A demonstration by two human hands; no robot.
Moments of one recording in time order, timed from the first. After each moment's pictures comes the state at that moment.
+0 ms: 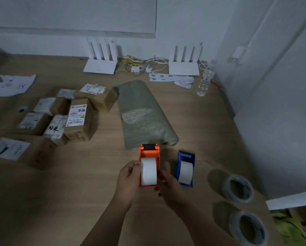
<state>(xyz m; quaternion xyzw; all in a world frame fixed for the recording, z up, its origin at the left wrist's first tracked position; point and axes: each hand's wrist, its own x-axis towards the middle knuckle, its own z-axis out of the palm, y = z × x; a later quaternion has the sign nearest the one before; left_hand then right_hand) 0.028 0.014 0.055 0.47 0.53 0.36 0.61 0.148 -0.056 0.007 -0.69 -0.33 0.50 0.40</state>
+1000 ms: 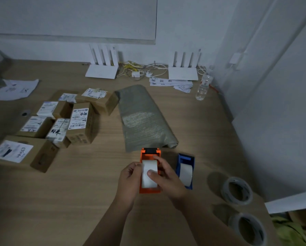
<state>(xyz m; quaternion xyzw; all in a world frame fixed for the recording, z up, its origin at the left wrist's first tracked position) 0.026 0.007 0.079 0.47 0.53 0.36 0.62 0.151 -0.045 0.050 -0.57 -0.29 0.58 0.51</state>
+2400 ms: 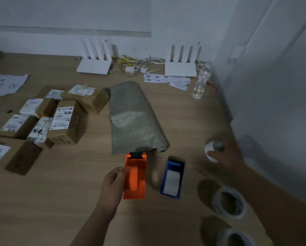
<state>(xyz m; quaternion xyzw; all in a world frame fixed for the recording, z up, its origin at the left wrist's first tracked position) 0.056 0.021 0.047 0.49 0.54 0.37 0.57 0.431 -0.025 0.025 -0.87 -0.32 0.26 0.26</state>
